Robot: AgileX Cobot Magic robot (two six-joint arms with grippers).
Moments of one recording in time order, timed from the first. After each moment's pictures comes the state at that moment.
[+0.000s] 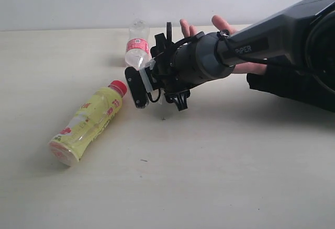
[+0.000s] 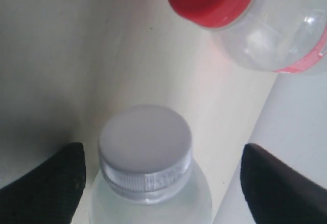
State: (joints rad) left arm -0.01 0.01 0.00 0.00 0.25 -0.08; right arm 0.73 2.25 -1.40 -1.40 0.47 0.07
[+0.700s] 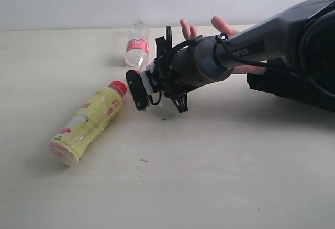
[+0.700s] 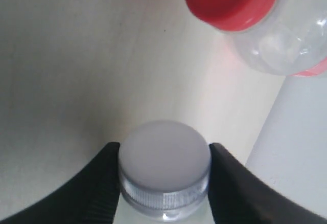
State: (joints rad) left arm -0.01 0.01 0.00 0.00 0.25 -0.08; right arm 0.73 2.27 -1.40 -1.41 0.47 0.07
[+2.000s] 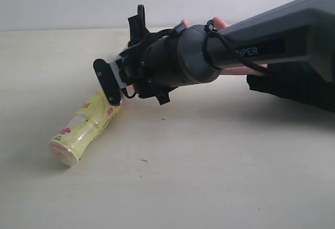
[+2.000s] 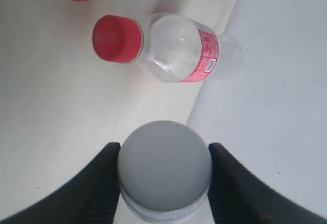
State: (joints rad) left arm -0.01 0.01 0.00 0.00 0.25 -0.08; right arm 0.90 2.13 -1.40 -1.37 0.66 0.03
